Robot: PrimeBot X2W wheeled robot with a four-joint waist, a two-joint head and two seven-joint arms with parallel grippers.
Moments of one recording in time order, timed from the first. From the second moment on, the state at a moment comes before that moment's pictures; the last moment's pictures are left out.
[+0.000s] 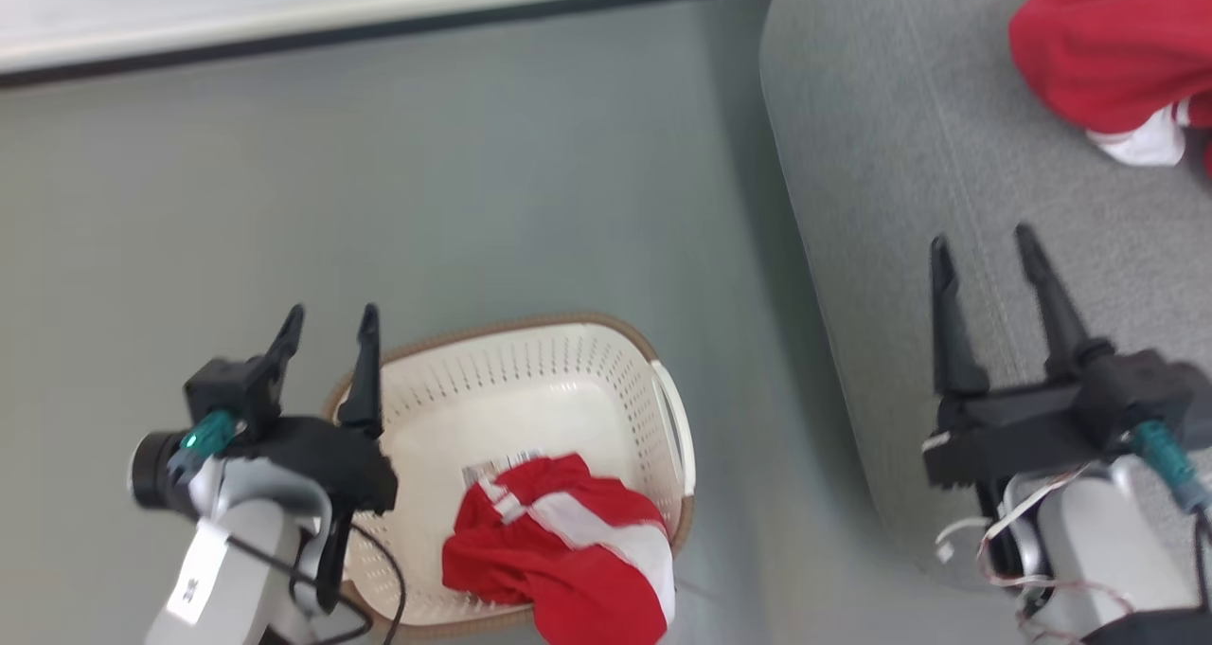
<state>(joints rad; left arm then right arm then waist) -0.49 0.17 -0.30 0.62 -0.48 0.03 -0.25 -0.36 -0.17 0.18 0.18 0.18 -0.03 -0.26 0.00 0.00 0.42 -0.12</state>
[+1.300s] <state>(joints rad) 0.13 0.20 -0.17 0.17 -0.43 0.08 -0.25 0.01 -0.15 0.24 0.19 0.19 -0.02 -0.26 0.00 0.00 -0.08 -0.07</state>
